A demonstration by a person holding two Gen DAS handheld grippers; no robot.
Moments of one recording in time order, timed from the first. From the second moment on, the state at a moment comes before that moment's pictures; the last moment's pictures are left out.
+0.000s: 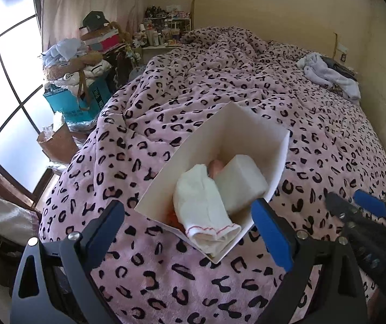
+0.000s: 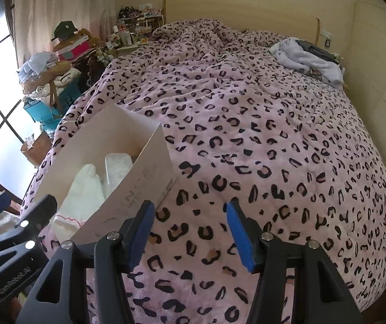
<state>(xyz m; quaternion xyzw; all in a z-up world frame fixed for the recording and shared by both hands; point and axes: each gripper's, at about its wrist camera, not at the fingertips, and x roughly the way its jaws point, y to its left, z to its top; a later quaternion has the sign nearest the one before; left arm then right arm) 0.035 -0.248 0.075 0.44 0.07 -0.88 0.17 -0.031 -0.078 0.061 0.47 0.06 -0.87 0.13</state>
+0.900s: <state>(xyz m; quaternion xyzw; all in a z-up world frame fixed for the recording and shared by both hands) 0.021 -0.258 0.056 0.46 0.08 -0.87 0.16 -0.042 -0.097 0.052 0.47 0.06 -0.87 0.14</state>
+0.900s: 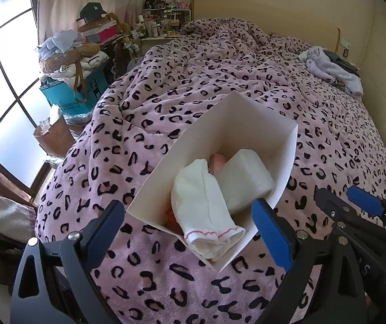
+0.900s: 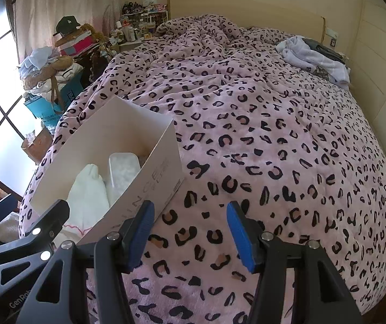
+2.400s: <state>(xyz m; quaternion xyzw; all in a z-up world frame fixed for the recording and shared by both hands) 0.018 -0.253 0.052 0.47 0.07 -0.87 0.17 -0.043 -0.092 0.046 0.48 0.06 -0.87 0.13</state>
